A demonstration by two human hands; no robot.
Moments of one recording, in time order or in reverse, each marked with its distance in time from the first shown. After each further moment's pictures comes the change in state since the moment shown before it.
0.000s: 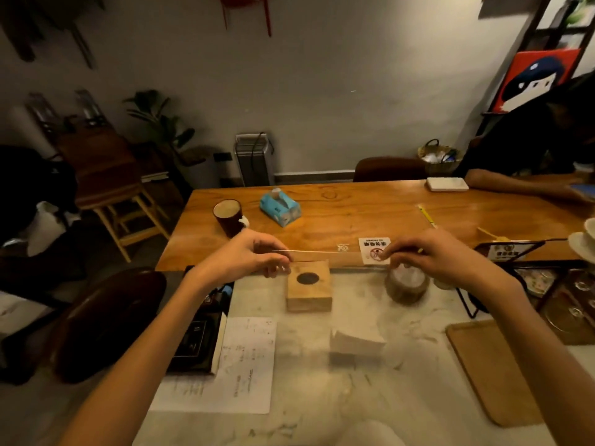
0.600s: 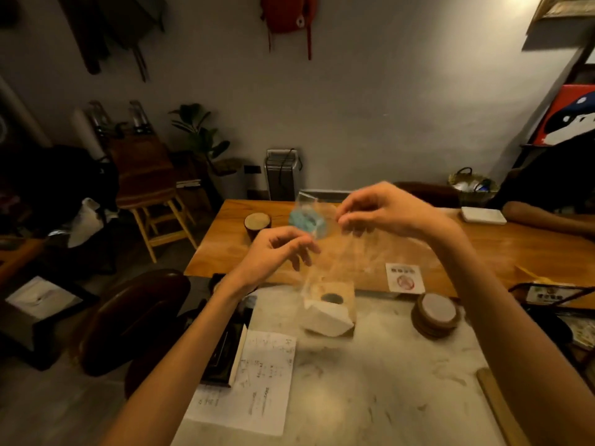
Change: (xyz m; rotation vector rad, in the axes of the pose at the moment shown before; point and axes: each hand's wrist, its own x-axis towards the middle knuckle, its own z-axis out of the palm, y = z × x) left_hand -0.002 0.004 -0.009 -0.228 0.312 0.284; right_hand 0.095 -0.114 -0.033 0.326 -0.033 -0.315
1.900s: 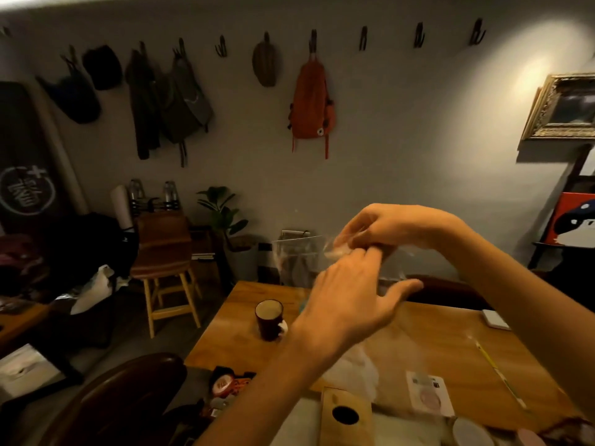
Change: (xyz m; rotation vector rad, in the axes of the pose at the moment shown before) left_hand 0.052 0.141 0.042 0.823 0.260 0.211; right_hand 0.077 -0.097 -0.080 -0.274 -0.135 0.217
